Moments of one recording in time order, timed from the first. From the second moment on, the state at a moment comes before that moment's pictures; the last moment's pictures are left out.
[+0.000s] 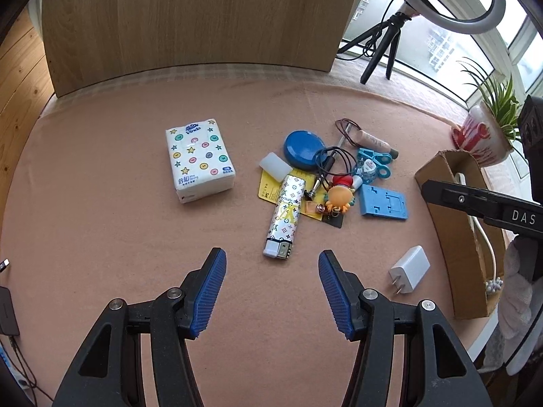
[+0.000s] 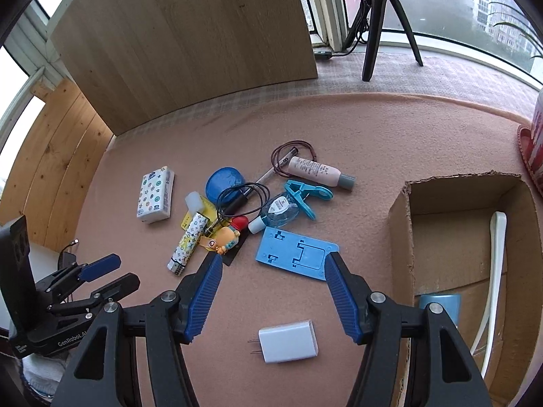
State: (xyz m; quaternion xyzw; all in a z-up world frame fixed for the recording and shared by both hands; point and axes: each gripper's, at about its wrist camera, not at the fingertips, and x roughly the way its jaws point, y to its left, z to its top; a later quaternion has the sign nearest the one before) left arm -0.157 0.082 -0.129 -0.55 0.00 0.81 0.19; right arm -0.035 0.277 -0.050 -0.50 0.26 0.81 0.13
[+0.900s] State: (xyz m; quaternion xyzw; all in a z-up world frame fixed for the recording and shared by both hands) left arm -0.196 0.139 -0.181 -0.57 0.07 0.80 0.19; right arm 0.005 0.233 -0.103 -0.55 0.25 0.78 0.17
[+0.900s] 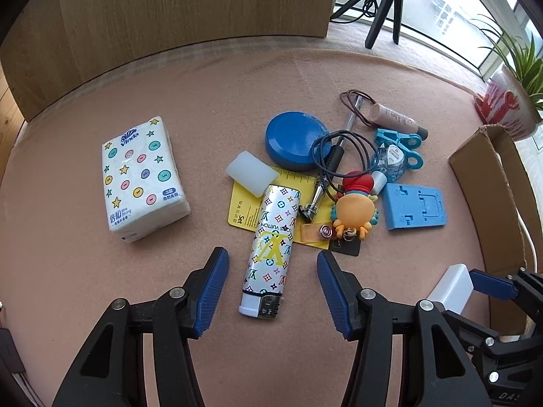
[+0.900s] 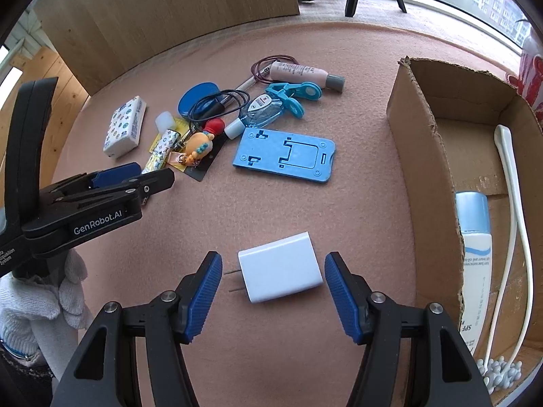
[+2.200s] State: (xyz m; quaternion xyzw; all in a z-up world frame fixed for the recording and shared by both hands) left arm -0.101 0.085 -0.175 -0.57 -0.04 0.80 0.17; right arm 0.054 0.210 -0.096 -0.51 0.25 0.80 0.16
